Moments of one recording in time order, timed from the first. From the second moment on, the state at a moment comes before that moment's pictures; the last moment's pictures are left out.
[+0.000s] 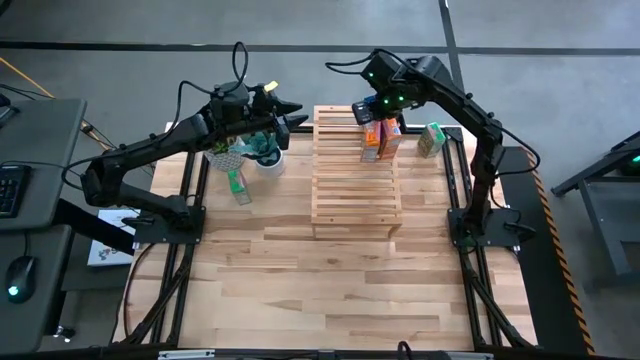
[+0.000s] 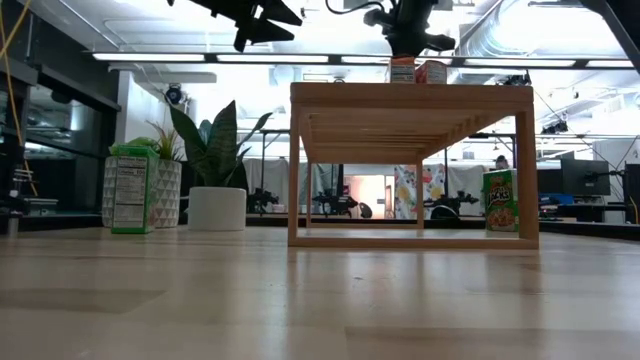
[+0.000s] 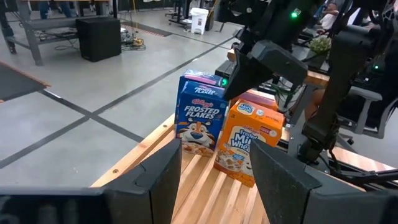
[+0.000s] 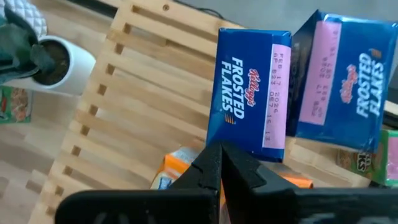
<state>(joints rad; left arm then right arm) 0.51 1.28 1.20 -0.11 0.09 -0.12 -0.56 1.89 2.29 -1.56 0.13 0.60</state>
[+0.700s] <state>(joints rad) 0.51 1.28 1.20 -0.11 0.09 -0.10 -0.55 1.89 2.36 -1.49 0.18 0.62</state>
